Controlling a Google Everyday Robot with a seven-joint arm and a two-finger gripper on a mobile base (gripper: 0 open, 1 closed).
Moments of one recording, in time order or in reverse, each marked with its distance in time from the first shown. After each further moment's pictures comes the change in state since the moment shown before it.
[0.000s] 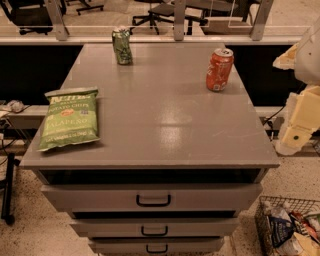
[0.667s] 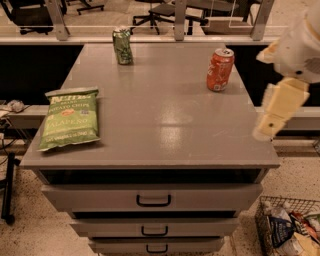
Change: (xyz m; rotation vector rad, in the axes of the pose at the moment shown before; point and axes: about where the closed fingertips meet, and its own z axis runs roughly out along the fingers) arm -0.027 -0.023 0.017 0.017 -0.075 -0.002
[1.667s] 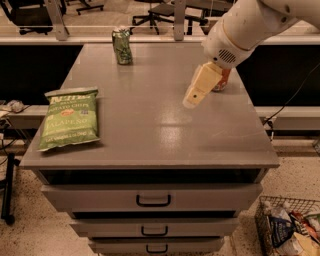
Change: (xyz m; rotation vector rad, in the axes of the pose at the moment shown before) arm -0.110 -0.081 0.083 0.076 -0.227 0.033
